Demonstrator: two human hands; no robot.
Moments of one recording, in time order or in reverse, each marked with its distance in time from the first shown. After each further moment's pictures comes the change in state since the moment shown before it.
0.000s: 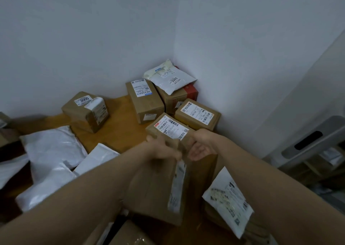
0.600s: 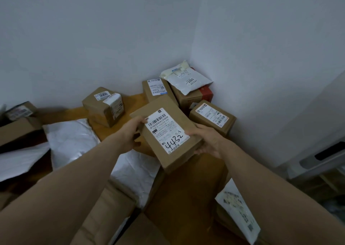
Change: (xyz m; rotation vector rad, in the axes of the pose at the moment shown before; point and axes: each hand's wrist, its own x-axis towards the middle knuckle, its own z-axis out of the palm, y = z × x) left_hand -0.004 -0.085 -0.054 -1.121 0.252 0.031; right_hand 0.021 -0.001 0.022 0.320 -0.143 -0.298
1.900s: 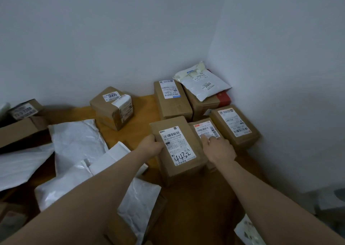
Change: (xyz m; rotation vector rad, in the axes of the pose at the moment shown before) left_hand 0.054 -0.022 0.012 0.634 0.041 0.104; right_hand 0.074 0.015 0.009 -1.267 0.575 -0.110
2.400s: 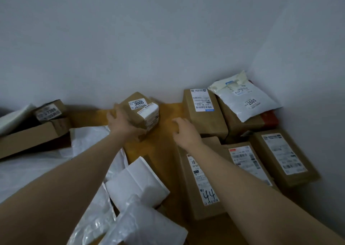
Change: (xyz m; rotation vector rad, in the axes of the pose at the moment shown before) left_hand 0.092 -0.057 -0.143 -0.042 0.579 -0.172; right_hand 0.079 -0.186 0.001 0.384 -0.142 -0.494
